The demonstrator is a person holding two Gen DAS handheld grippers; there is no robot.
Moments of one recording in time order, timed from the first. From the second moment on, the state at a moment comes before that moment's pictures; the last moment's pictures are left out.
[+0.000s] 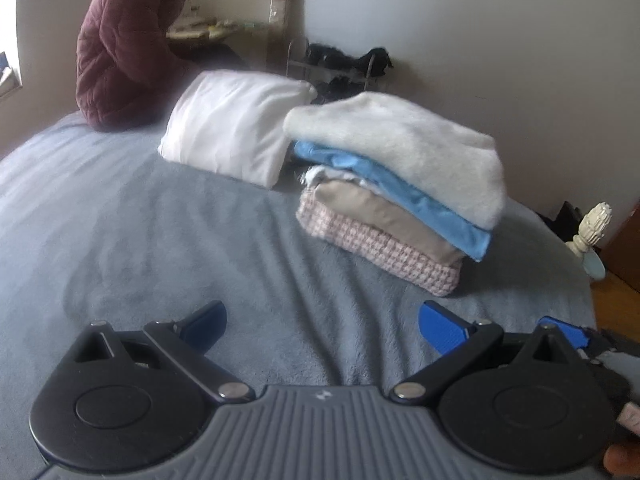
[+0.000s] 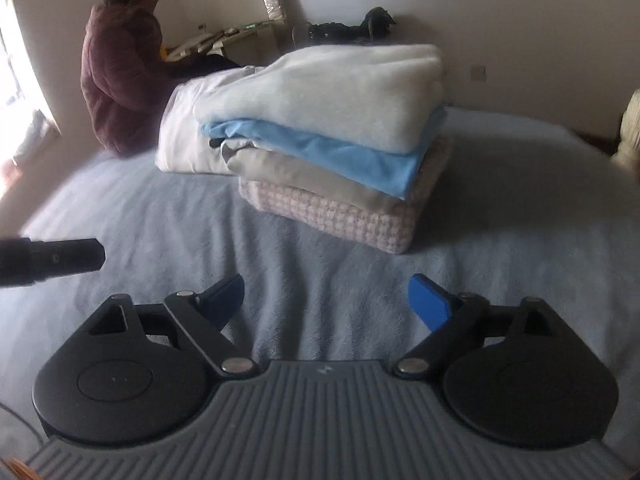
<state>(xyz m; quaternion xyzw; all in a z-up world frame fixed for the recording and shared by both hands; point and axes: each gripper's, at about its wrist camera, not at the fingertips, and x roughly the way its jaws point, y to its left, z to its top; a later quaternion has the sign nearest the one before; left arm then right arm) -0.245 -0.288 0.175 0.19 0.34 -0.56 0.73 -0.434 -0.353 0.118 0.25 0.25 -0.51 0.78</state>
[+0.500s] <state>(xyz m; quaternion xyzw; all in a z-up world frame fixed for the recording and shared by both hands) -0.292 -0.269 0.182 0.21 0.29 -0.59 0.72 -0.450 -0.330 0.143 0.21 0.26 -0.57 0.75</state>
